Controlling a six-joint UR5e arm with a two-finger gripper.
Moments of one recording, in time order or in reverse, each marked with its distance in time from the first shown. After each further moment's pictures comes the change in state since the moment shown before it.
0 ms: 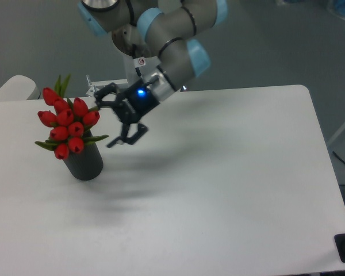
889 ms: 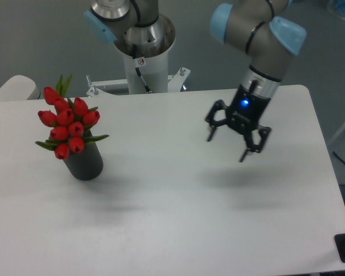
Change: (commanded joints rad) arm 0.063 -0.229 0.439 -0.009 0.914 0.024
